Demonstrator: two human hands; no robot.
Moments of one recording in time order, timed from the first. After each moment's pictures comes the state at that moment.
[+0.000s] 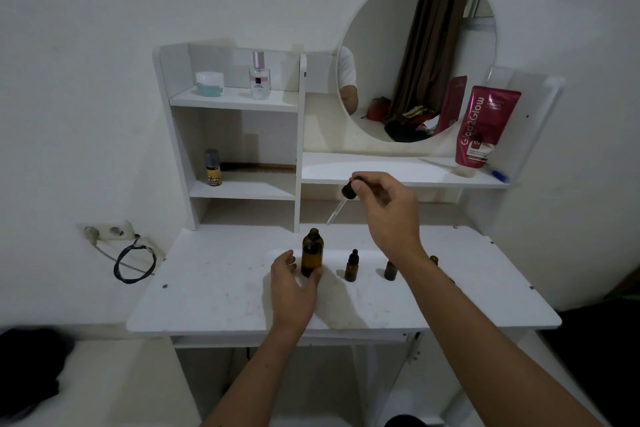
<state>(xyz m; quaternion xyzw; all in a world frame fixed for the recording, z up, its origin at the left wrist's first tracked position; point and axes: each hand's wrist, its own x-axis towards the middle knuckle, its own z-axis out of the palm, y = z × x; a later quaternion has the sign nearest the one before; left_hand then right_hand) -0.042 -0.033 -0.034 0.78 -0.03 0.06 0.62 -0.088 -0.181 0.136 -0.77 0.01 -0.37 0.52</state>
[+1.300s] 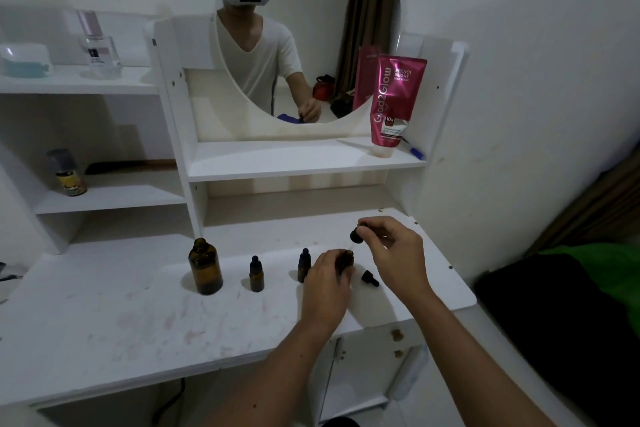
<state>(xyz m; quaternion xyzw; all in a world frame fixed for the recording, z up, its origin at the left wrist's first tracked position) -0.086 -0.245 -0.035 0.80 -0.26 0.01 0.54 -0.152 -0.357 0.050 -0.81 0.14 -0.35 0.45</state>
